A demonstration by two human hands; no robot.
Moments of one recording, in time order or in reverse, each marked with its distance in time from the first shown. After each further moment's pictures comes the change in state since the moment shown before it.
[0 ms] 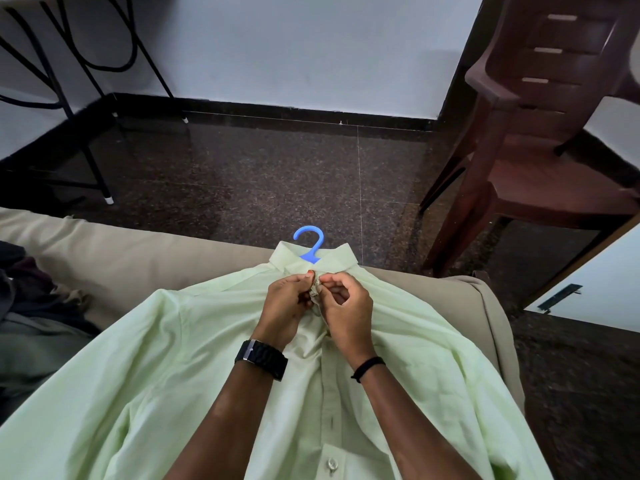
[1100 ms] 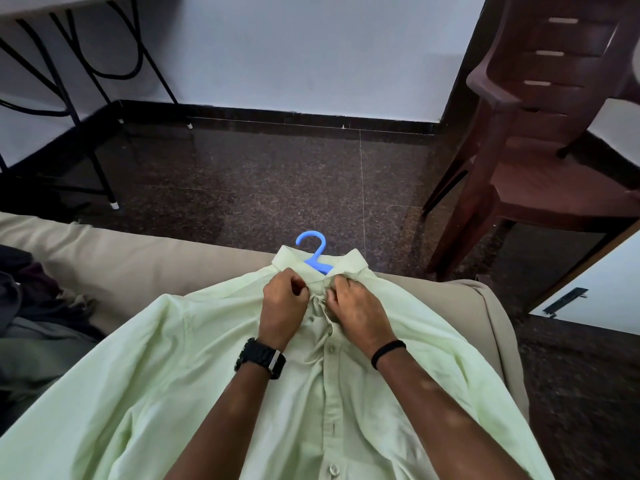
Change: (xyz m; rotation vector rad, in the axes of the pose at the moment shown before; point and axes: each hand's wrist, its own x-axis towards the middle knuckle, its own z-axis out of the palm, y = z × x) left_hand 0.017 -0.013 -0.016 0.992 0.262 0.555; right_hand 0.025 -0.004 -0.022 -1.054 -0.282 -0.434
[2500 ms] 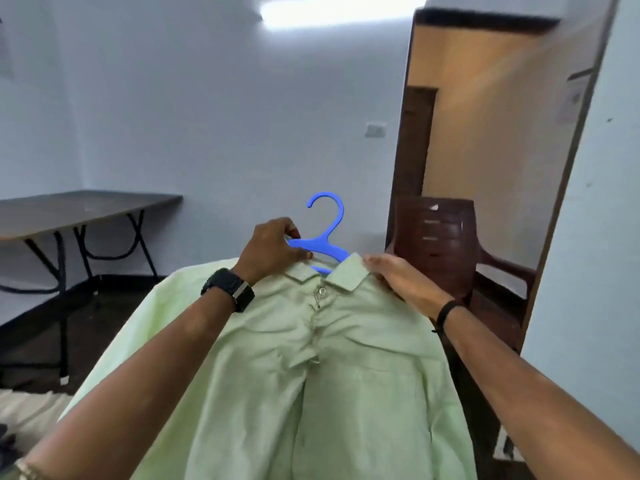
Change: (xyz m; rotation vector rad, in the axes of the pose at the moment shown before) left_hand 0.081 0.278 -0.172 0.023 0.021 0.574; right_hand 0.028 0.046 -0.317 0.822 0.090 0.120
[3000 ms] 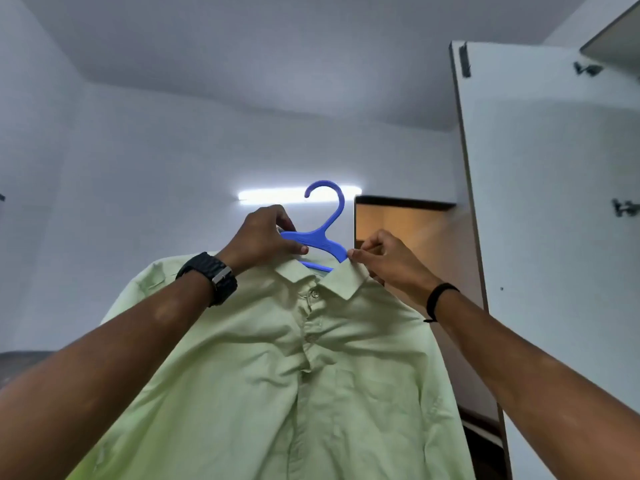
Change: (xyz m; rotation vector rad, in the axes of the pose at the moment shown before) left_hand 0.079 0.218 -0.167 -0.054 0.235 0.444; right_hand -0.022 -0.241 -0.132 -0.113 0.439 -0.463
